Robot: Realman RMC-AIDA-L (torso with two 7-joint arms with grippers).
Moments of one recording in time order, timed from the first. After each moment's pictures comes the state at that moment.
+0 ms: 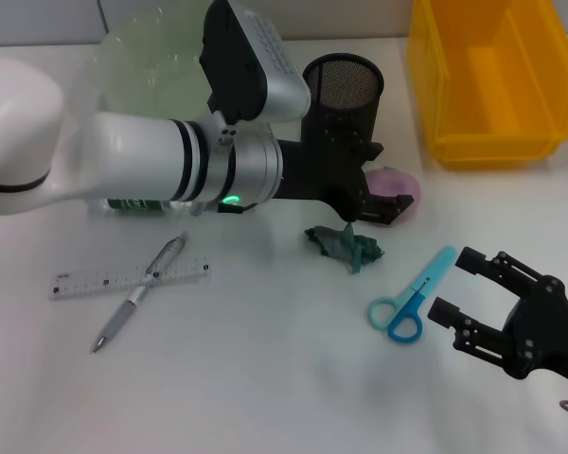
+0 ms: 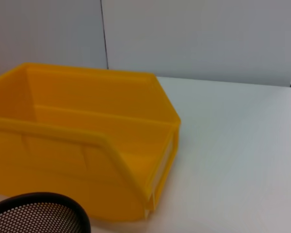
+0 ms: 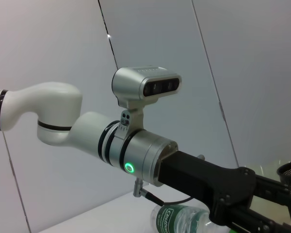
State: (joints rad) left arm -0.77 -2.08 1.78 0.64 1.41 0.77 -1.46; right arm 0.23 2.08 -0.56 -0.23 -1.80 -1.73 0.78
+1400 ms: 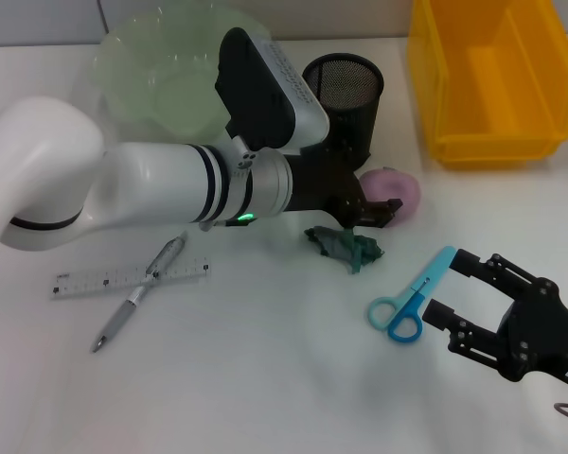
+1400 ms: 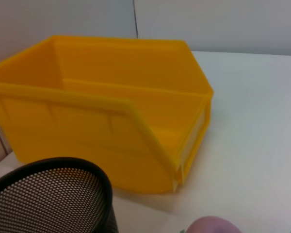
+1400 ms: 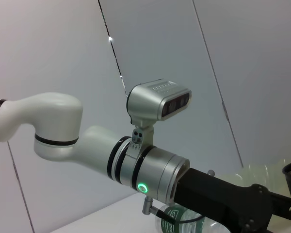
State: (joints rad) left arm -0.76 -2.08 2.01 0.64 1.25 0.52 -1.45; right arm 0.24 2.08 -0.56 -0.21 -1.80 -1.73 0.78
